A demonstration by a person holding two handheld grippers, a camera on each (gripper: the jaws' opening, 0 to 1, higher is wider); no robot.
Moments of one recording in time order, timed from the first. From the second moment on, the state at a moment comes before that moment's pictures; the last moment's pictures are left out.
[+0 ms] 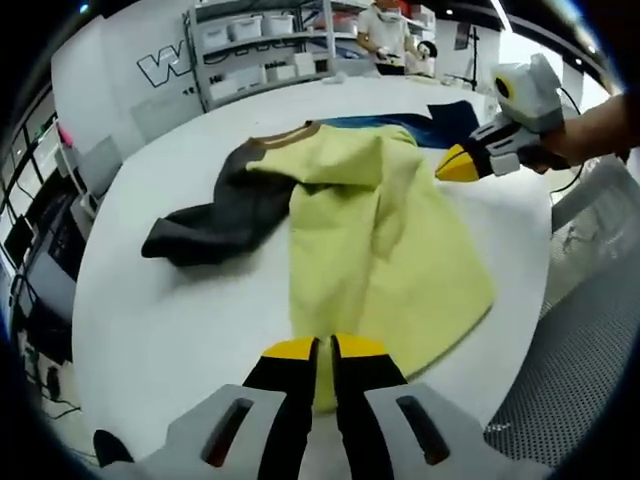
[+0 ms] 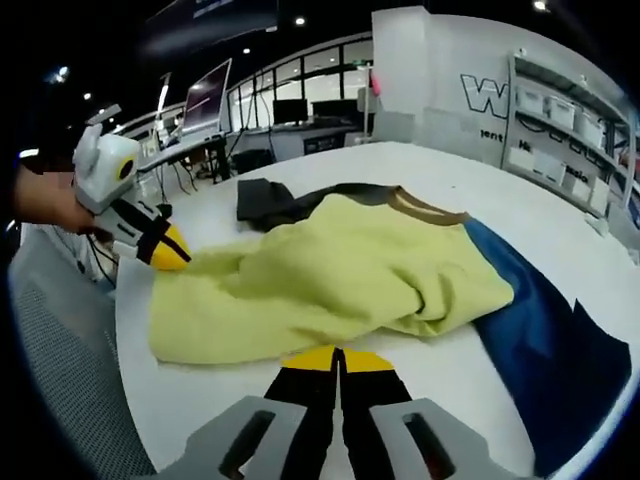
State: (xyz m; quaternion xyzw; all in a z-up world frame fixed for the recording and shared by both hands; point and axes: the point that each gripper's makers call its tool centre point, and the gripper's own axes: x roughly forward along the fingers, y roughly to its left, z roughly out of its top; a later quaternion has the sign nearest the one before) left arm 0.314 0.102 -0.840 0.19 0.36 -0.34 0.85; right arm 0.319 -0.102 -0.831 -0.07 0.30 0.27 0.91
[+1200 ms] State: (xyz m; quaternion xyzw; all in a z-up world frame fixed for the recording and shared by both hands) left arm 0.314 0.102 -0.841 0.18 0.37 -0.34 0.85; right arm 0.327 -0.092 -0.835 -0.10 0.31 0.28 0.91
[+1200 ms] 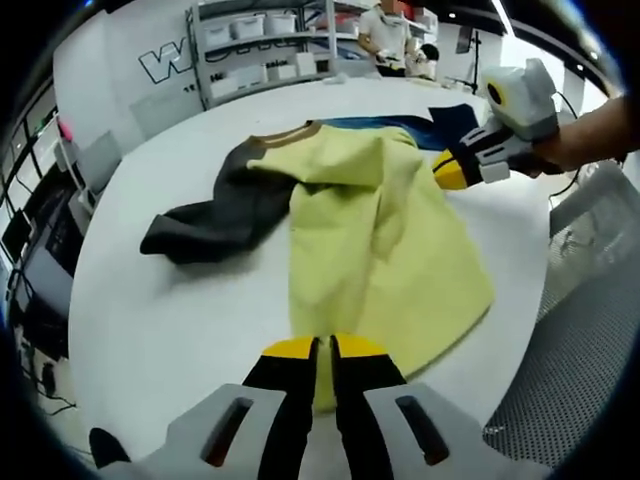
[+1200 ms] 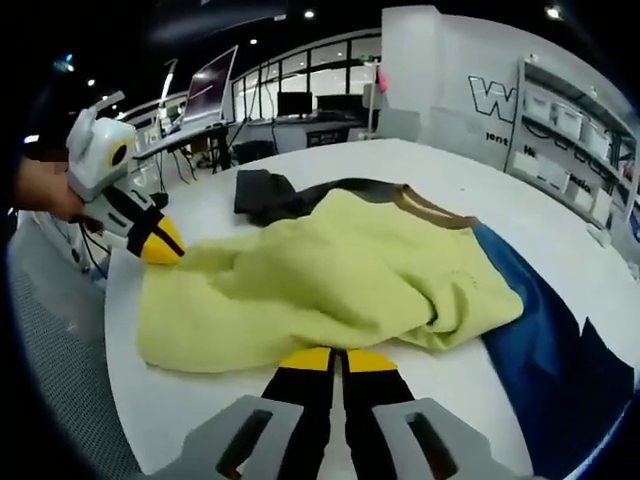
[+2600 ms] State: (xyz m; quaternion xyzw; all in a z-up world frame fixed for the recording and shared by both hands) left arm 0.313 0.102 -0.839 0.17 0.36 -0.34 0.85; right arm 0.246 -0.176 -0.817 -0.14 0.35 0.26 0.89
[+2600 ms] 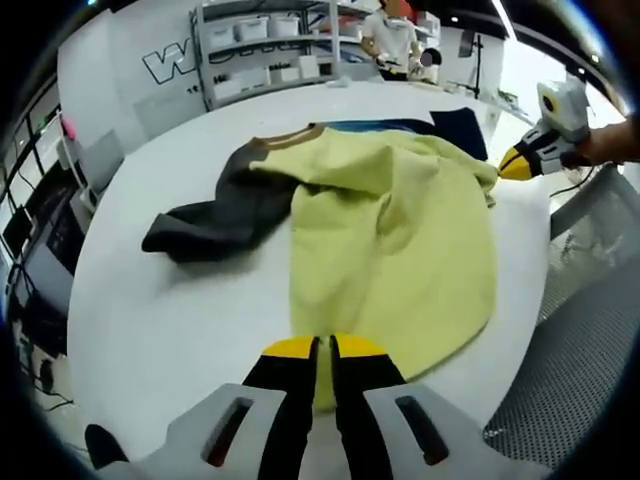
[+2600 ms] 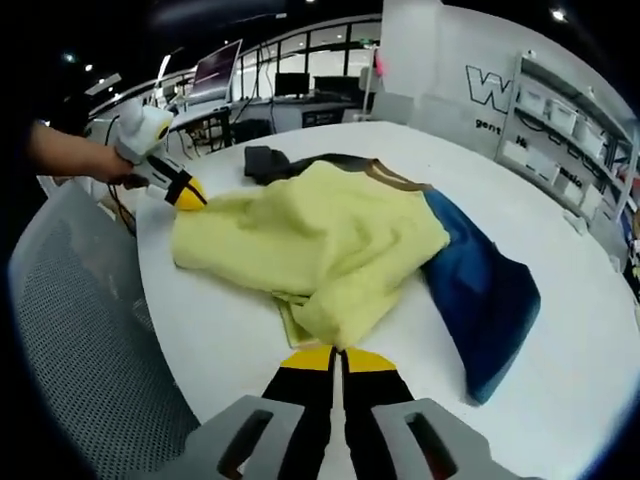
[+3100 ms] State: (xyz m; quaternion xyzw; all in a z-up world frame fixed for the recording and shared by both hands) left arm 0.313 0.103 -0.840 0.17 0.36 -0.34 0.85; right arm 0.241 -0.218 -0.827 -0.14 0.38 0.22 0.89
